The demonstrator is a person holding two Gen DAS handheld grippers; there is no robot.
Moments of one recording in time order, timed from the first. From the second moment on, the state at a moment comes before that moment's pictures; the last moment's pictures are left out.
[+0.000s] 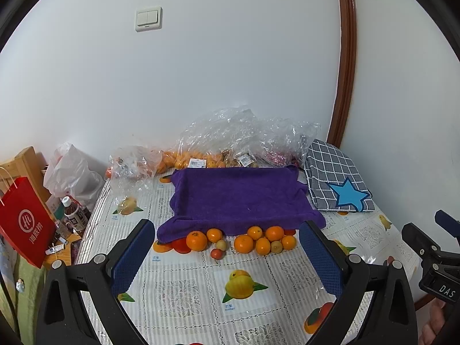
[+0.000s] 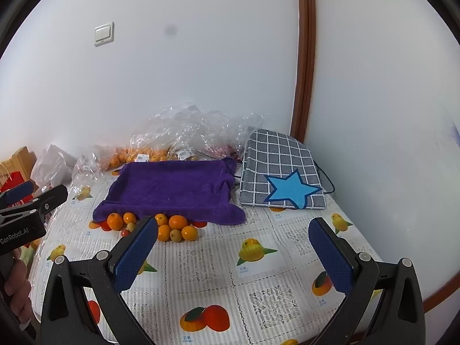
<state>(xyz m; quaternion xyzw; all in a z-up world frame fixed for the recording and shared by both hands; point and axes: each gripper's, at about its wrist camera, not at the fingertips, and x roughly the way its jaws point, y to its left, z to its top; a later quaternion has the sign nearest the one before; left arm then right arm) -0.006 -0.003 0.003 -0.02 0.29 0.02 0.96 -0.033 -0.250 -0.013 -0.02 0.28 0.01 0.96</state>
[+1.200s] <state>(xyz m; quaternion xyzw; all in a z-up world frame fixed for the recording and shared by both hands) -0.008 -0.007 0.002 -0.02 0.28 0.02 0.96 -0.043 -0.249 -0.010 -0.02 0.27 0.02 0.96</state>
